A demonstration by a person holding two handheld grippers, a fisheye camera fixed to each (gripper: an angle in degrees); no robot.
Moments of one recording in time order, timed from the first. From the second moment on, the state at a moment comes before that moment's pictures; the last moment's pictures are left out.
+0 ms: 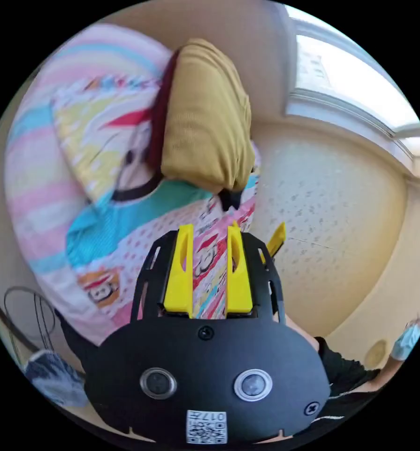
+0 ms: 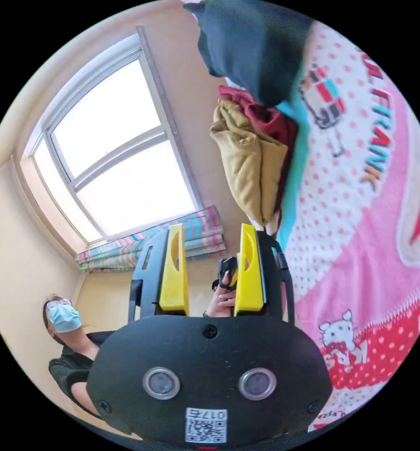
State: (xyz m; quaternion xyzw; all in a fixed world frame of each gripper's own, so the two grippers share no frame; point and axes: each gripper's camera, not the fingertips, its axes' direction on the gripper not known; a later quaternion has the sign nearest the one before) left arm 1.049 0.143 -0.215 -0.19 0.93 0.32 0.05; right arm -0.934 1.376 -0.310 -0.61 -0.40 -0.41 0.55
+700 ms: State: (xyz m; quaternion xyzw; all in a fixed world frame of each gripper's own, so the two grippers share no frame) left arm 0.671 0.197 -0.287 0.42 0.78 0.47 0.08; right arm -0.483 0.961 -1.030 0.12 -0.46 -0.48 0.74
